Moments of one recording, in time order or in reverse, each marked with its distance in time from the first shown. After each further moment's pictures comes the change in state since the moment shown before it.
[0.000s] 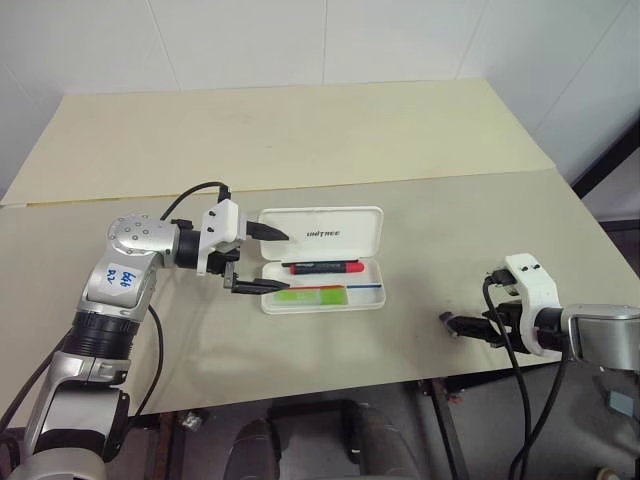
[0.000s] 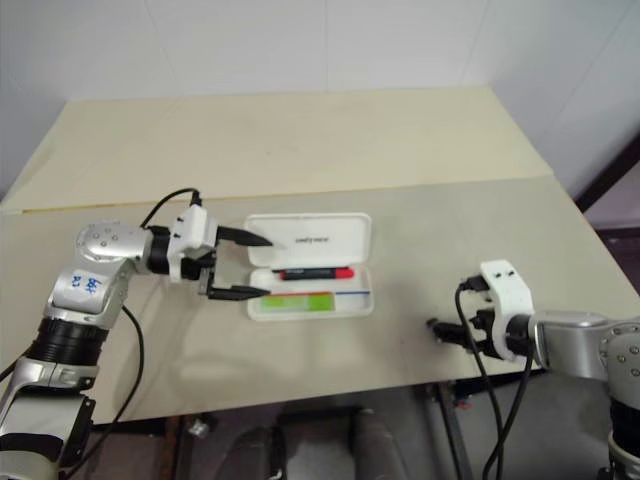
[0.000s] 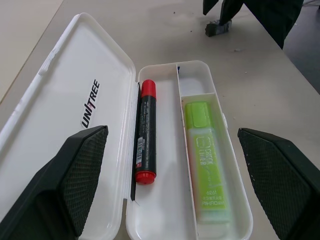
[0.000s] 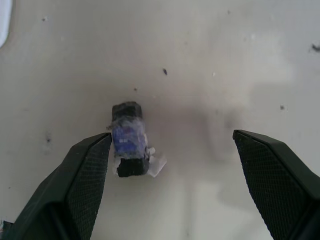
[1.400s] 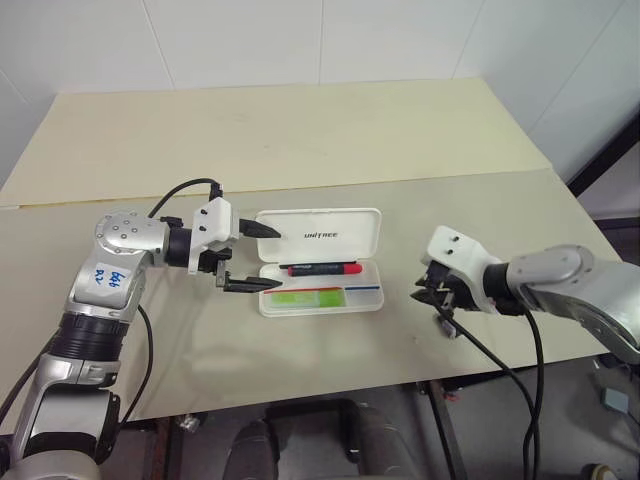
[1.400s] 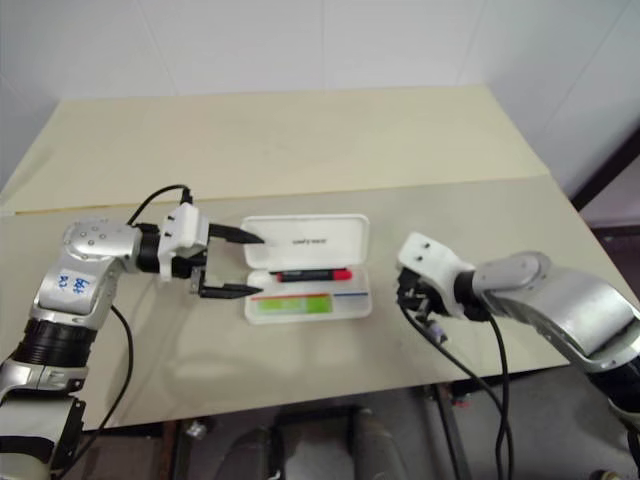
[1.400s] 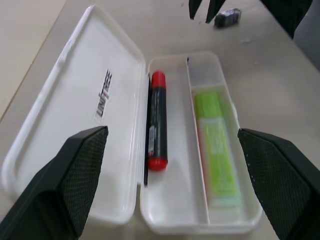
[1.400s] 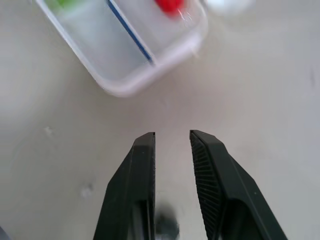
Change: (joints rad) left arm 0.028 0.044 0.030 -0.035 0.007 0.012 0.018; right arm -0.451 -0.241 0.757 -0.066 -0.705 -0.583 0.848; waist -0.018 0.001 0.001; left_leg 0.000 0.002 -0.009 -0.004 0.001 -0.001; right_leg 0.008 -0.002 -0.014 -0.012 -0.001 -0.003
